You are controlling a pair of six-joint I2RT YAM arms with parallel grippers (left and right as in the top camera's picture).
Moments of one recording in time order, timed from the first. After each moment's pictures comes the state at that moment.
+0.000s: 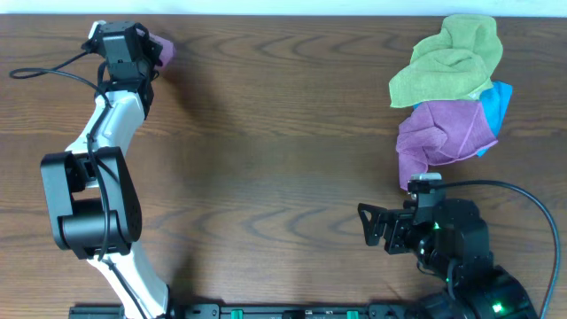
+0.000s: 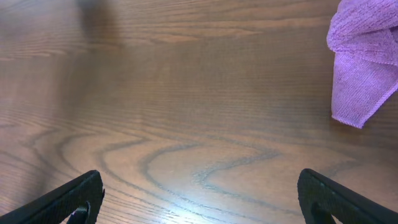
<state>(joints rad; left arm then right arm) 0.10 2.00 1.39 0.08 -0.07 -0.95 0.35 0.57 0.65 -0.82 -0.12 0.42</state>
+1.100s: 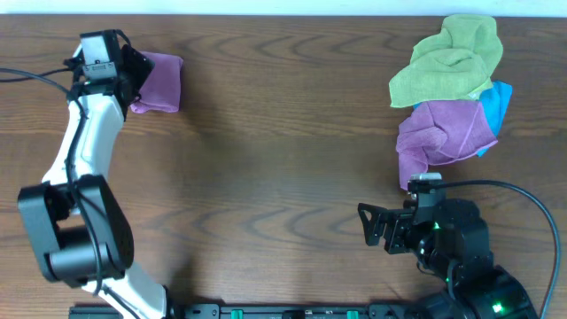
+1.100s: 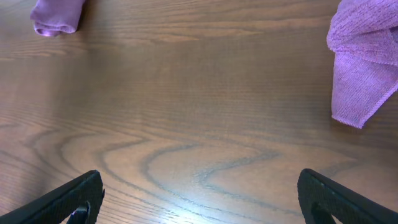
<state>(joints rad) 0.16 1.84 1.40 -0.42 -0.08 -0.82 0.35 0.57 0.65 -0.82 -0.12 0.42</state>
